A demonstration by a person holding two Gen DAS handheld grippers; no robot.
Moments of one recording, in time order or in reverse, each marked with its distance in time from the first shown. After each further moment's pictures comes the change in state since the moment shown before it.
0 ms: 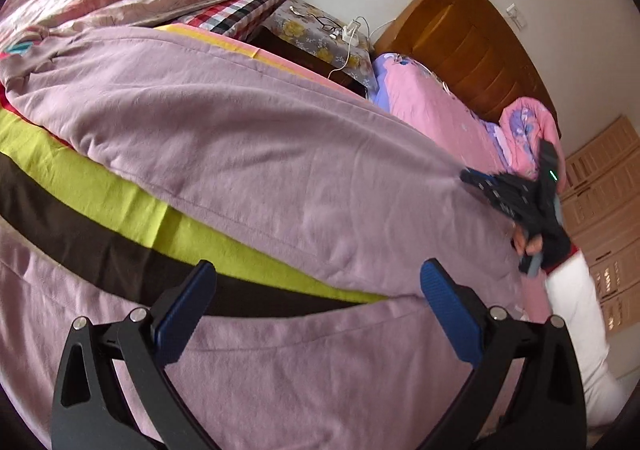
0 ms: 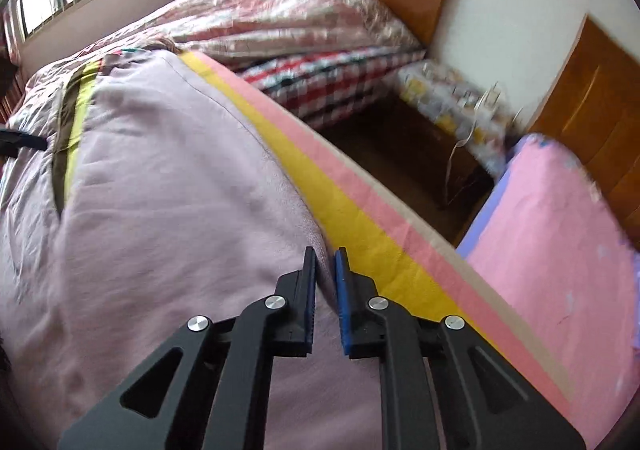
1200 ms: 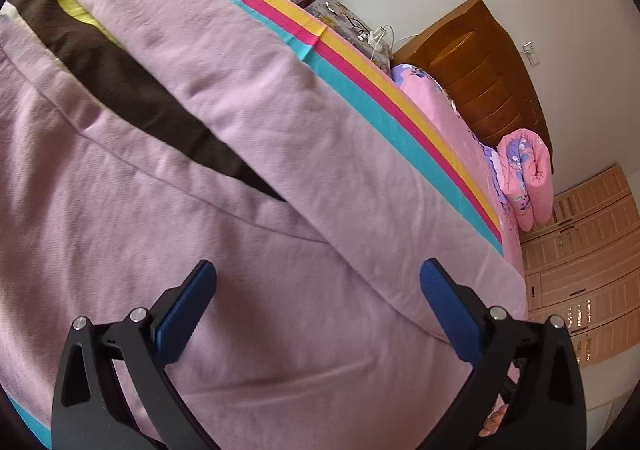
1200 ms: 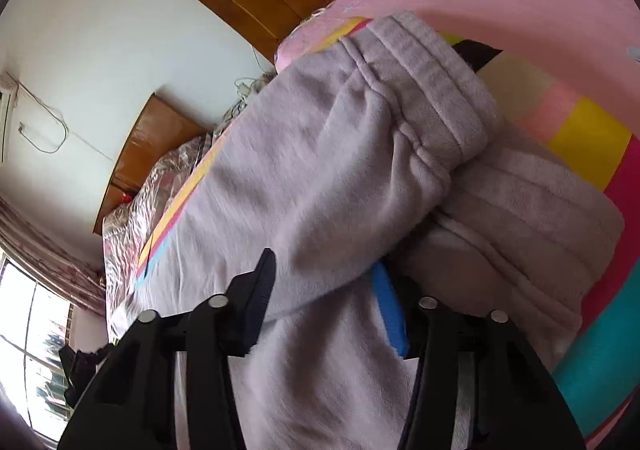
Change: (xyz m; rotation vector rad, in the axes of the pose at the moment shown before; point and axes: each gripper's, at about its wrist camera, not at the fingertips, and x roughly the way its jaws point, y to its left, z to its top) left arm -0.031 0.071 -0.070 -0.144 -0.015 -0.049; right arm -0.181 0.124 -0.300 1.398 -0.280 -0.166
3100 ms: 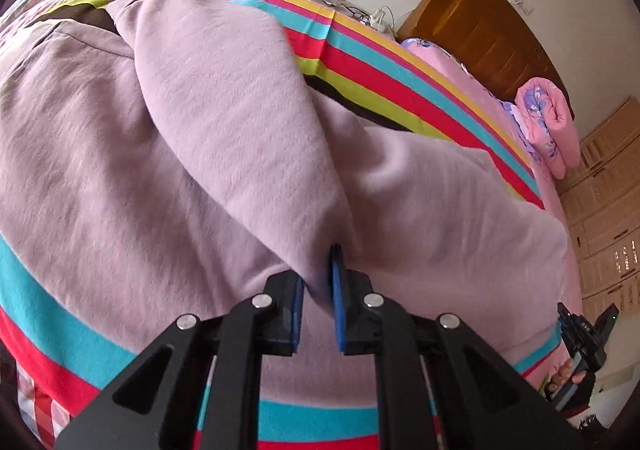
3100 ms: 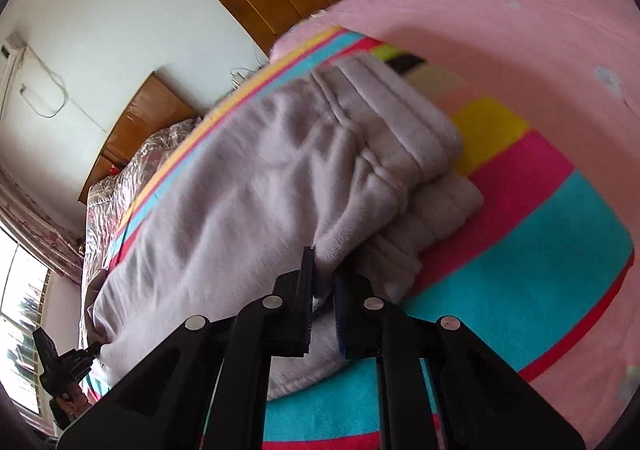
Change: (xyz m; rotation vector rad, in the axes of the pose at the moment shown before) left arm -0.059 0.018 -0.064 0.182 0.004 0.149; right arm -0.076 -0.054 -0.021 -0.151 0.000 -0.046
